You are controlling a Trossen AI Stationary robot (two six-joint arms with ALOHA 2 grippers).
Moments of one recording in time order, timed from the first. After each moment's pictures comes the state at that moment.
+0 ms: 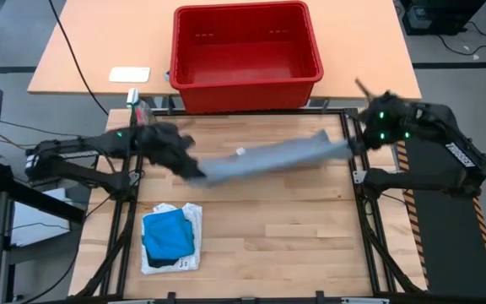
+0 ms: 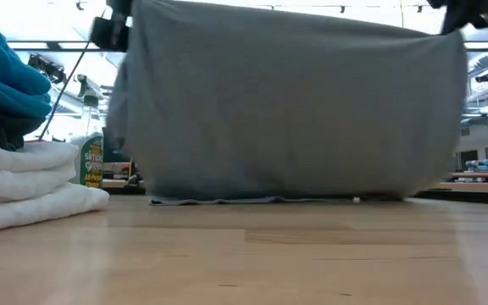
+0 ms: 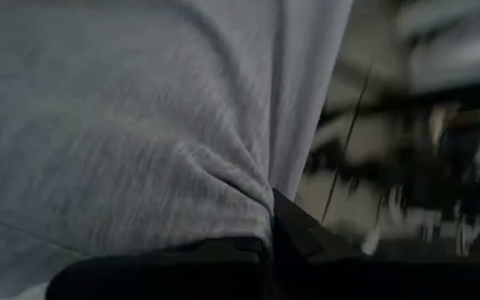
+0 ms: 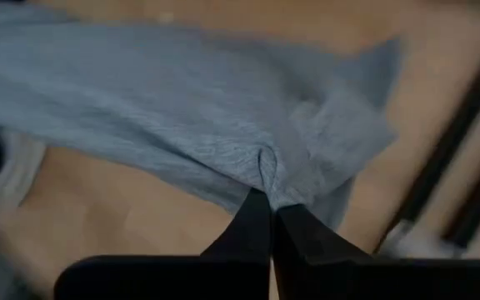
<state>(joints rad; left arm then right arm) 0.16 1.03 1.07 -0.62 0.33 -0.98 -0.55 0.88 1.39 -1.54 -0.09 0.61</state>
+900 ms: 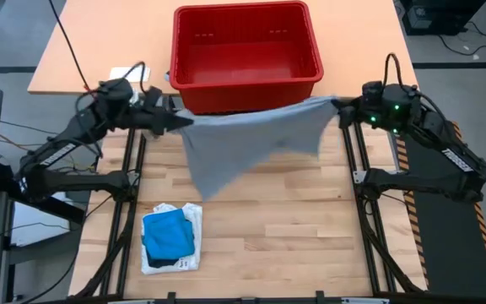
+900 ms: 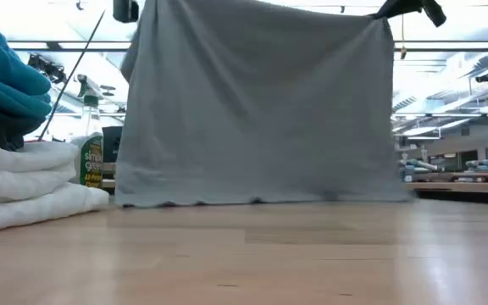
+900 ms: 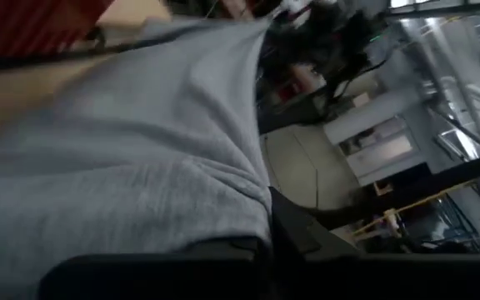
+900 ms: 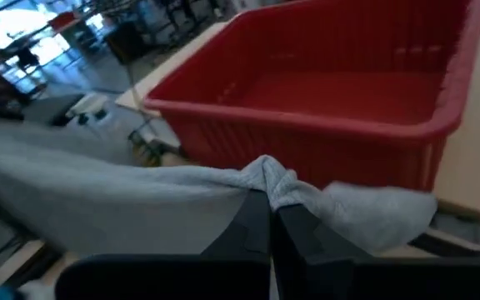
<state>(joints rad) 0.53 0.92 1.20 -0.50 0.44 -0.83 -0.53 0.79 1.21 -0.77 0.18 0.48</state>
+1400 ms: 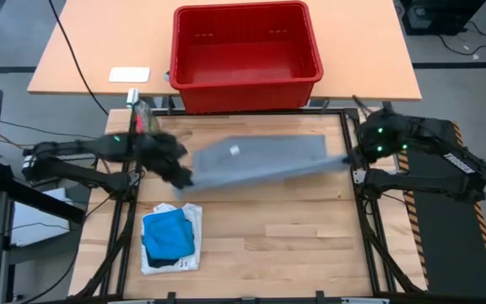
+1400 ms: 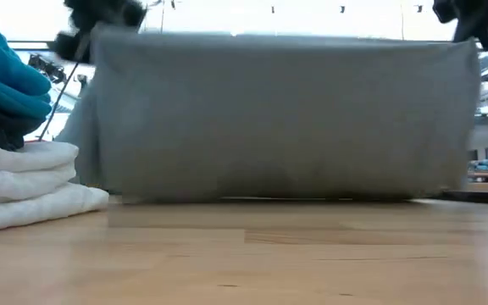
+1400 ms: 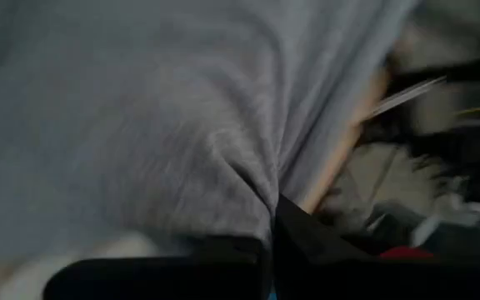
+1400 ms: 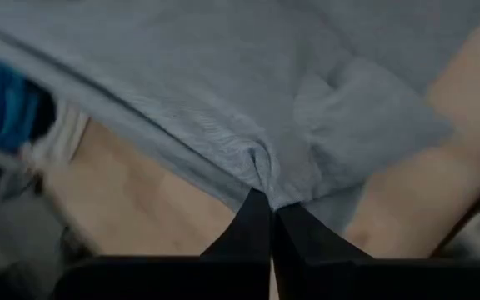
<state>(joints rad) 0.11 0.98 1.02 -0.84 0.30 -0.95 -0.45 0.73 1.14 -1.40 -0.21 0.70</state>
